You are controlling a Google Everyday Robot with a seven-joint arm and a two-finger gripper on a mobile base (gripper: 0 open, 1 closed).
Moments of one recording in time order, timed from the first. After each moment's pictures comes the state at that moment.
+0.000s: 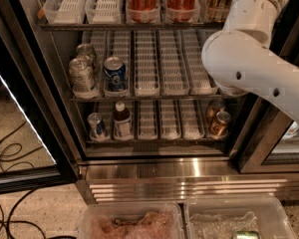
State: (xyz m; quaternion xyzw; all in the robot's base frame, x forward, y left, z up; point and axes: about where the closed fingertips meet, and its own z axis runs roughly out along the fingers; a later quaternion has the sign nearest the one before) arm 0.644 -0.252 1.156 0.13 0.45 -0.20 0.86
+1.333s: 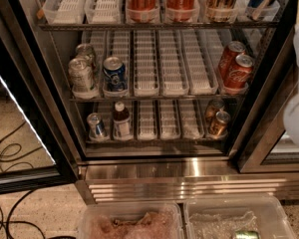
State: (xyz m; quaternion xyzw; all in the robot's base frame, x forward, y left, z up) arm 0.527 -0.302 1.126 0.00 0.54 -0.28 0.79
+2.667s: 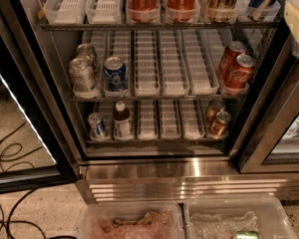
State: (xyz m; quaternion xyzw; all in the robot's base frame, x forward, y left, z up) arm 0.513 -0.278 1.110 -0.12 0.60 -0.20 0.76
